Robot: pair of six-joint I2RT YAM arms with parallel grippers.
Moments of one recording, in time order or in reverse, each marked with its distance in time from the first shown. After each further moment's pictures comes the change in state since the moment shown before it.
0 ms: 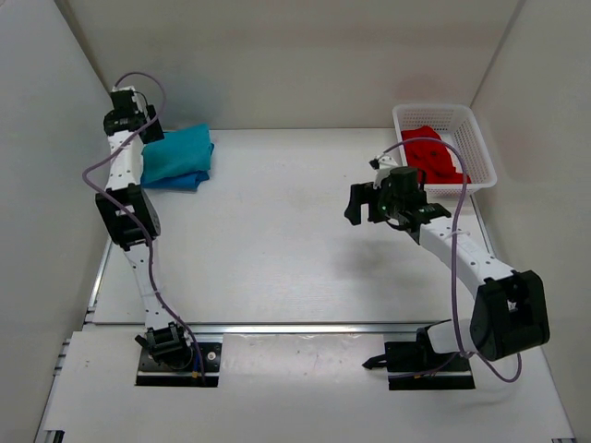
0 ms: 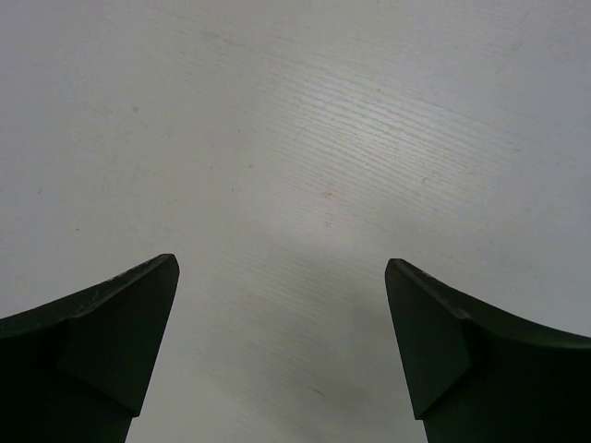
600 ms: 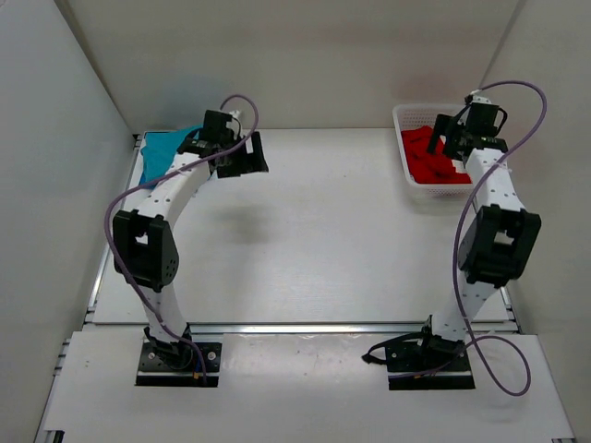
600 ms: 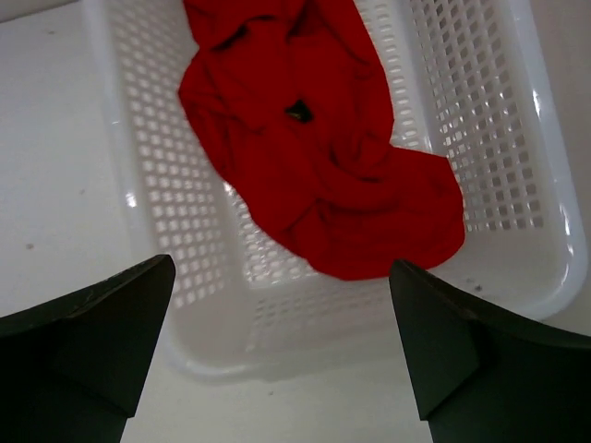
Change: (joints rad) left arm -0.495 -0.600 -0.683 0.014 0.316 -0.293; right arm -0.480 0.424 0.685 -0.213 0.194 -0.033
